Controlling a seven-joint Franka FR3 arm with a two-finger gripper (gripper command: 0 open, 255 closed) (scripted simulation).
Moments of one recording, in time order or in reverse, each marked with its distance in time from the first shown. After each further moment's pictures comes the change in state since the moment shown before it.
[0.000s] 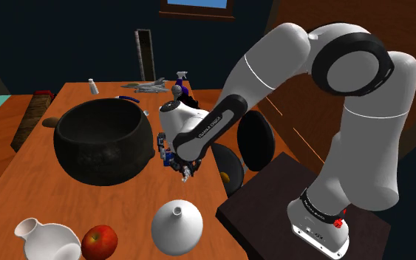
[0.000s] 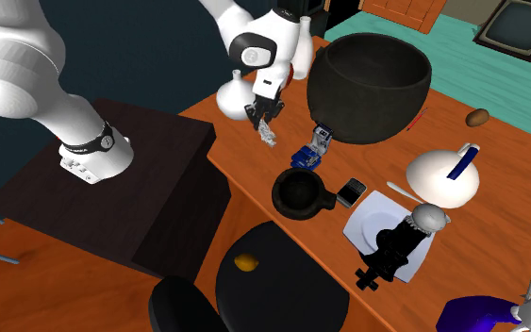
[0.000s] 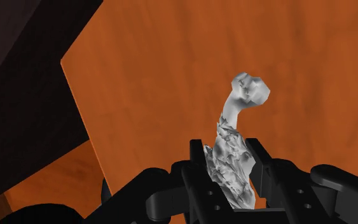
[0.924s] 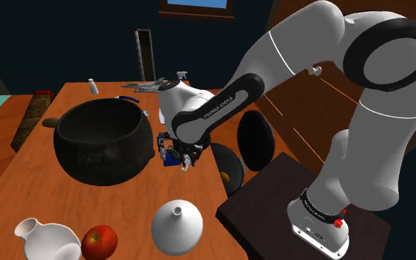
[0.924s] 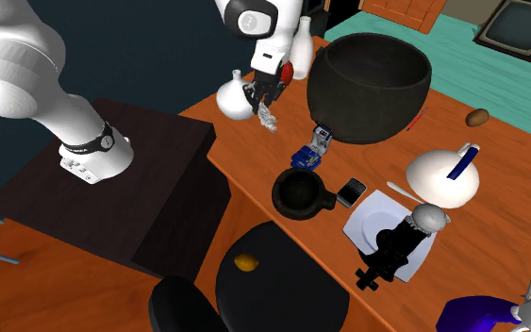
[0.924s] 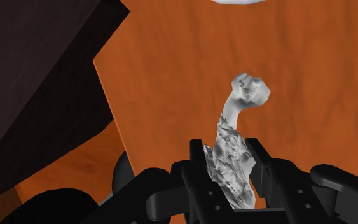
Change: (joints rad) arm -0.002 -0.148 0.005 0.010 0.011 -0.157 -0.008
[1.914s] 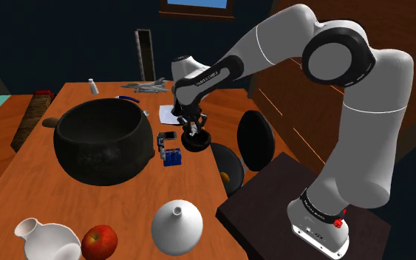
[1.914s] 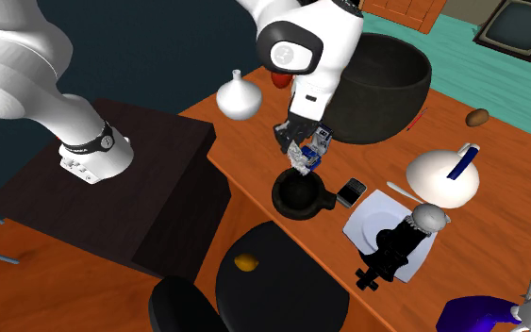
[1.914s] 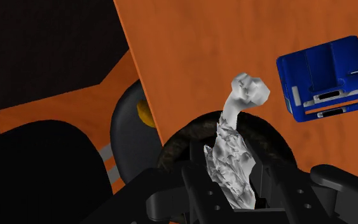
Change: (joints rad) arm -0.189 0.151 -0.117 0.260 -0.020 -0.094 -0.292
